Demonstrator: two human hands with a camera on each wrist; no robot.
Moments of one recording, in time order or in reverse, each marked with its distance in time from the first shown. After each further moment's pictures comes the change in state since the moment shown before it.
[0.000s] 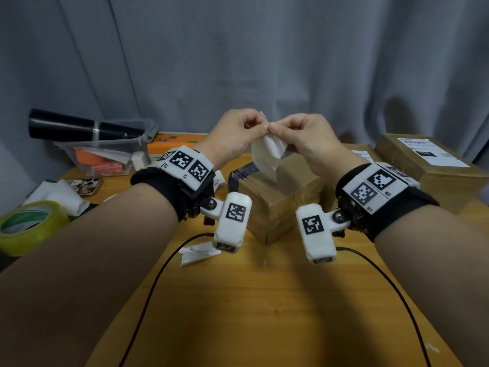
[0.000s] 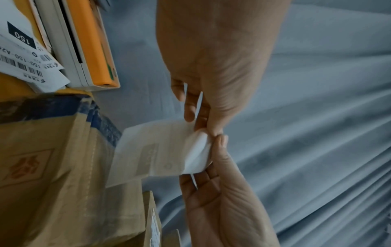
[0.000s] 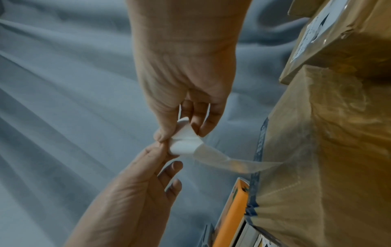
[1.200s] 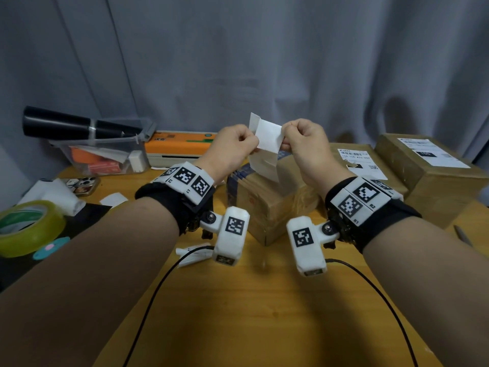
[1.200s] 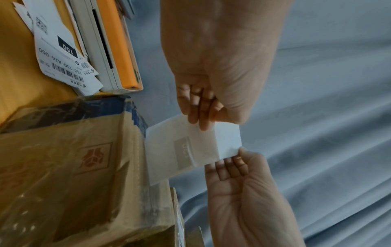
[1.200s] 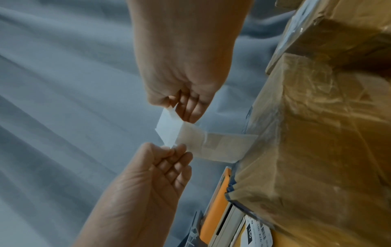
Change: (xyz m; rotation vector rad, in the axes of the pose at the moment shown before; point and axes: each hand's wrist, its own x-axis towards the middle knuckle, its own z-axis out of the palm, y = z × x) left_hand -0.009 -0.023 0.012 0.004 0.080 -0.194; right_hand 0.007 0.025 0.010 -0.024 0.250 0.006
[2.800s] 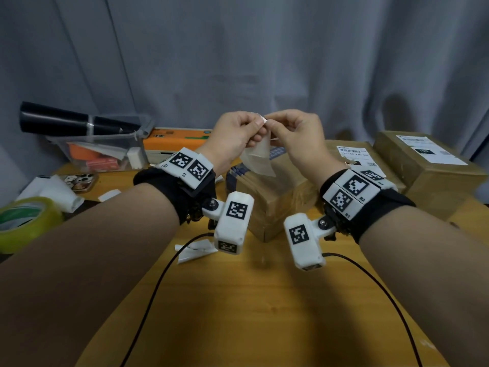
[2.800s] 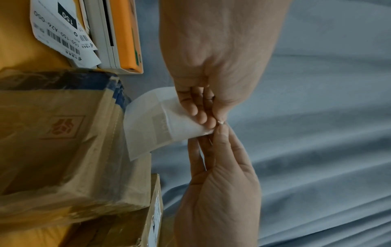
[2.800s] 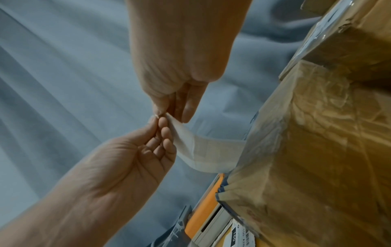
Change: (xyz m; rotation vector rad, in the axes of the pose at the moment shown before) left_hand 0.008 0.010 0.004 -0.343 -0.026 0.022; right_hand -0.003 -0.009 0.006 -0.059 -0.088 -0.234
